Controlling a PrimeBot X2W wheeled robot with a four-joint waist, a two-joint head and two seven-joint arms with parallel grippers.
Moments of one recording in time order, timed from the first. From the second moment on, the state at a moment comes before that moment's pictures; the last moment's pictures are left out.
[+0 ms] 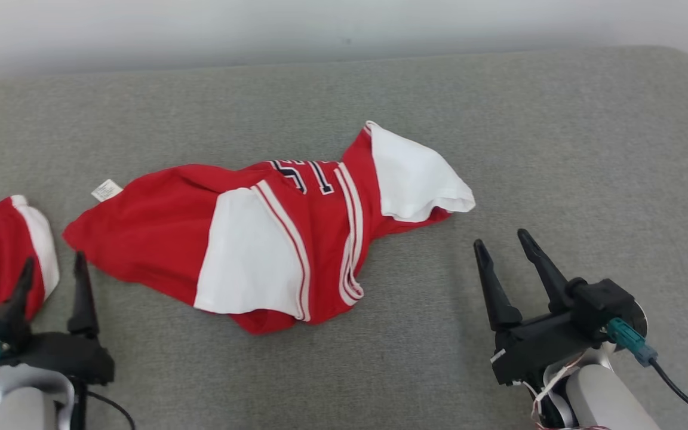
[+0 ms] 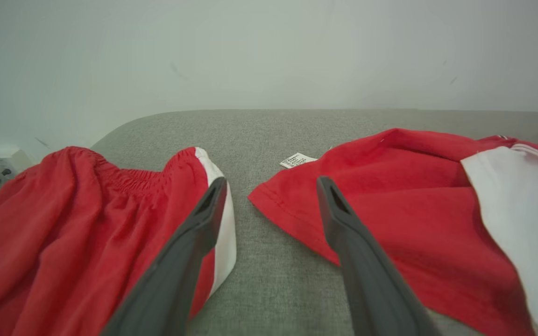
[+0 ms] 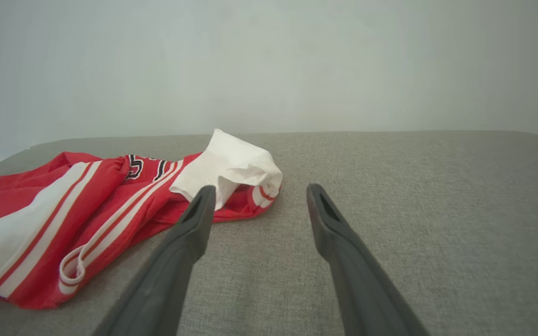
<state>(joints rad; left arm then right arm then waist) -0.48 0.19 0.15 0.49 -0.06 -0.03 -0.26 -0.32 -0.20 0.38 0.26 0.26 0.13 -0.26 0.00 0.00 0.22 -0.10</state>
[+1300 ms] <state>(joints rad) -0.28 0.05 0.05 0.39 -0.17 -0.02 -0.26 -0.68 -0.22 0.99 0.67 0.27 0.13 -0.26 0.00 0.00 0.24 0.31</state>
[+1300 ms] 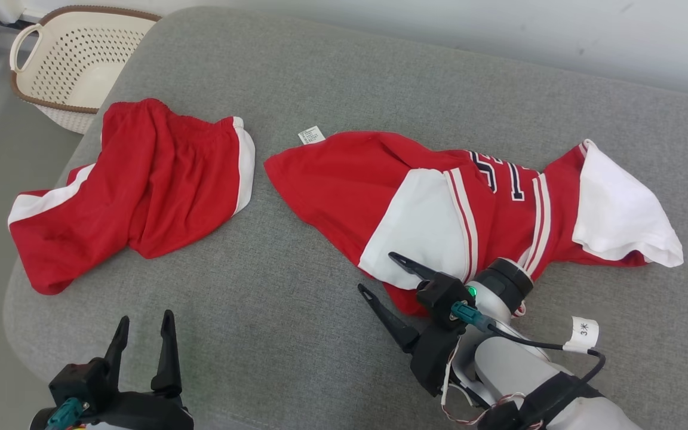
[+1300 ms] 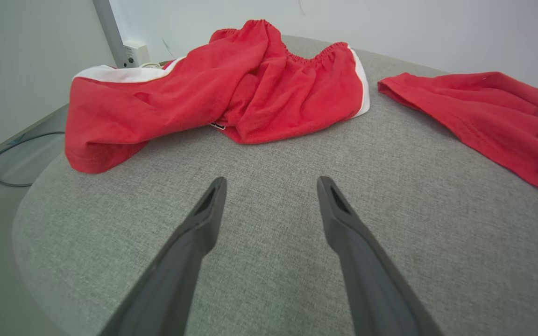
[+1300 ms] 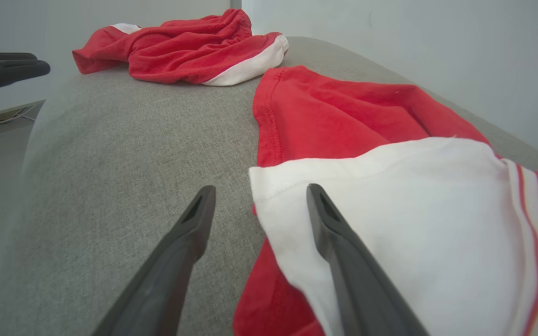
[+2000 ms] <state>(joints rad) -0.27 0.05 0.01 0.39 -0.22 0.00 -0.26 -0.69 -0.18 0.84 0.79 0.14 0.13 -0.26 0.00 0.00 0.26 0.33</state>
